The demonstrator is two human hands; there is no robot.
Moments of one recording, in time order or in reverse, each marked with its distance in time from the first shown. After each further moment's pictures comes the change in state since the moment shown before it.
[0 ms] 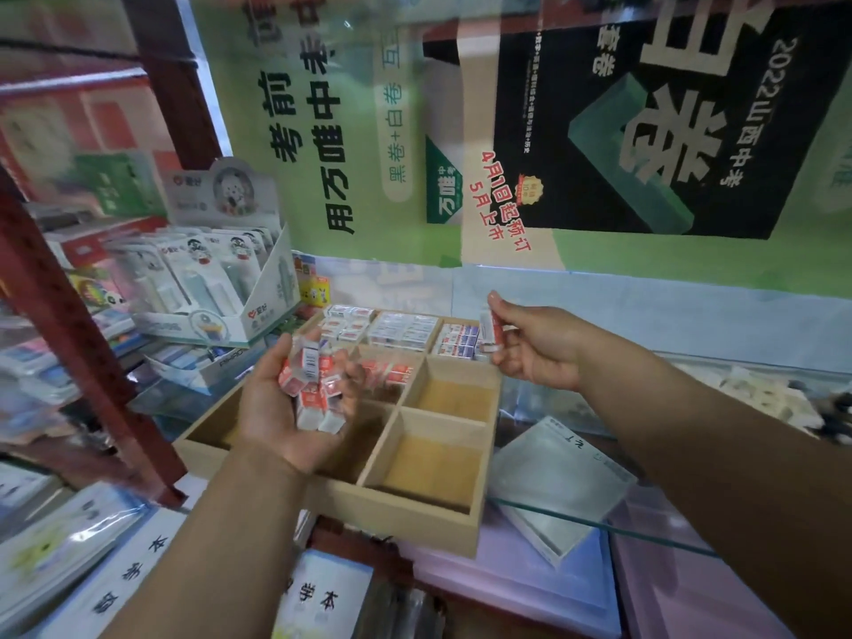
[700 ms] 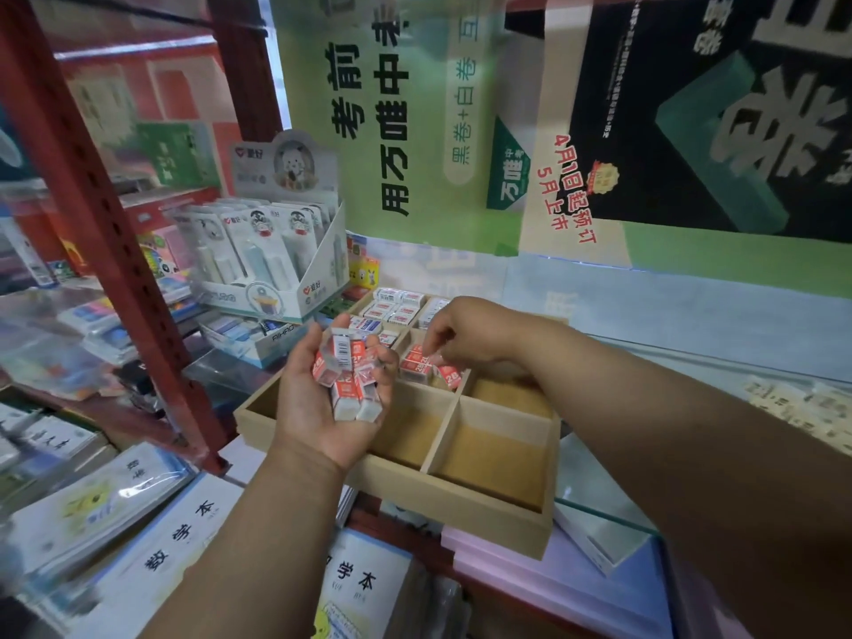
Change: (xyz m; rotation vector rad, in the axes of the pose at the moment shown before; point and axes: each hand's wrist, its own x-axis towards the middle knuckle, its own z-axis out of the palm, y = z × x) left_hand -0.014 0.015 -0.020 -0.123 0.043 0.112; right_hand 0.059 0.008 0.108 -1.407 -0.183 -0.404
